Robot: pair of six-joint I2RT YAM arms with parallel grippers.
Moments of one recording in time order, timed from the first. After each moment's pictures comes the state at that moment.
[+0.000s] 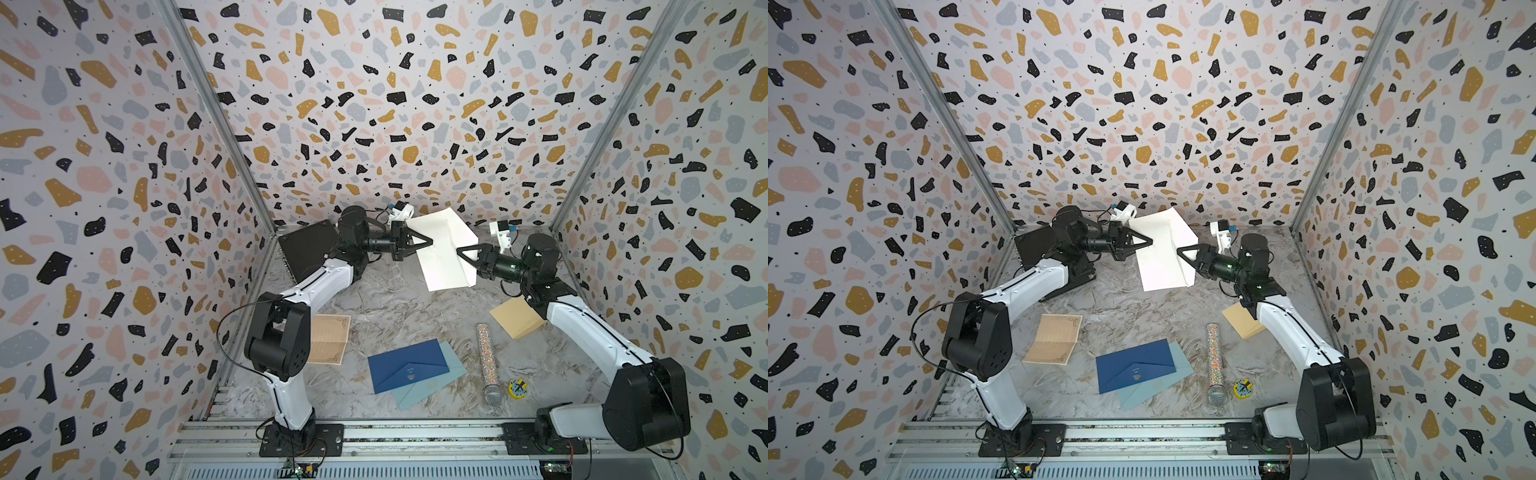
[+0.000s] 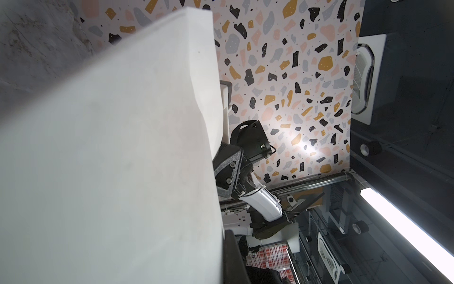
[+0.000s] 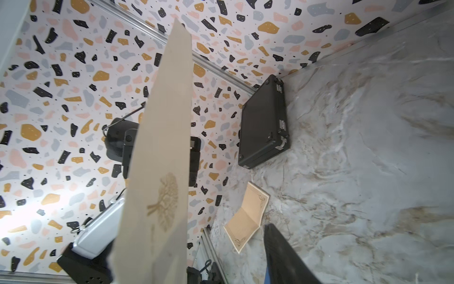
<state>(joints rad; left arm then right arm) -0.38 1.82 1.40 0.57 1.30 -1.40 0.24 1.35 0.98 0.22 -0.88 0.94</state>
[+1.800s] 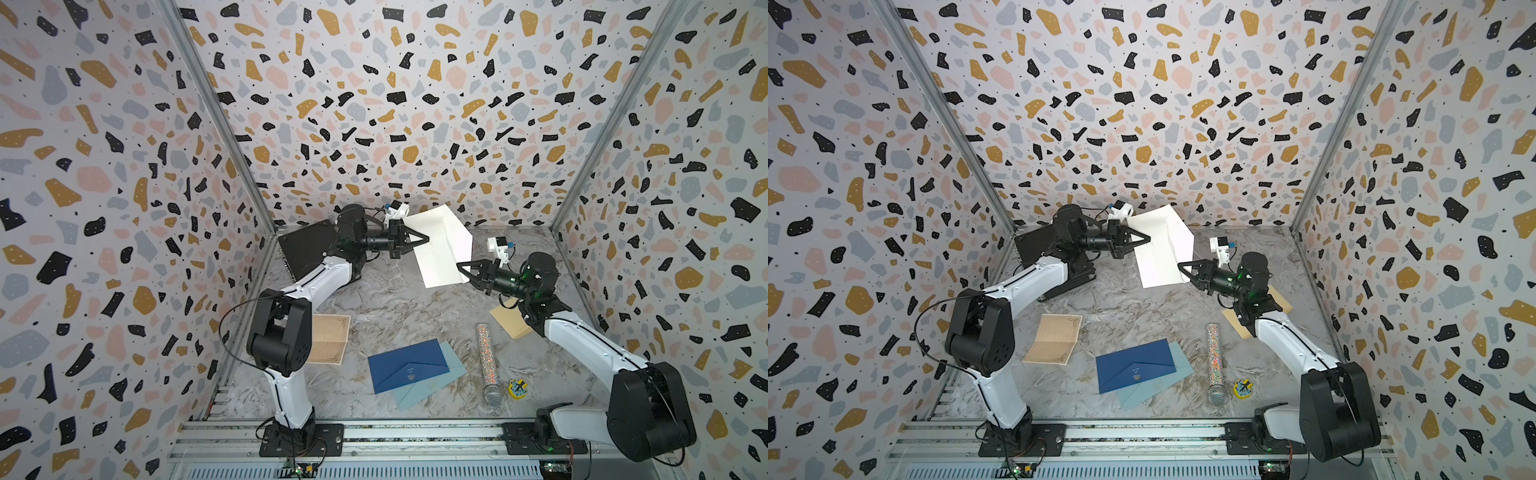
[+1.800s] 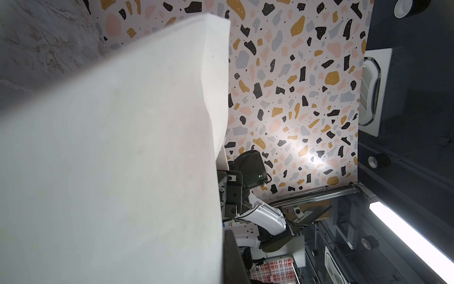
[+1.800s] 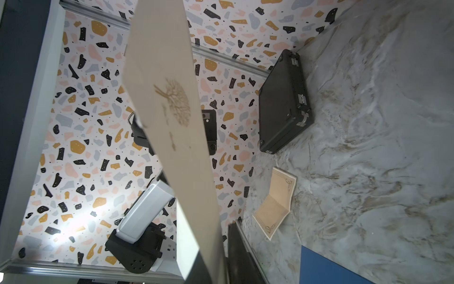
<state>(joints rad) -0.35 1.85 1.43 0.50 1.27 -1.34 0.26 1.30 0.79 0.47 -0.91 1.20</state>
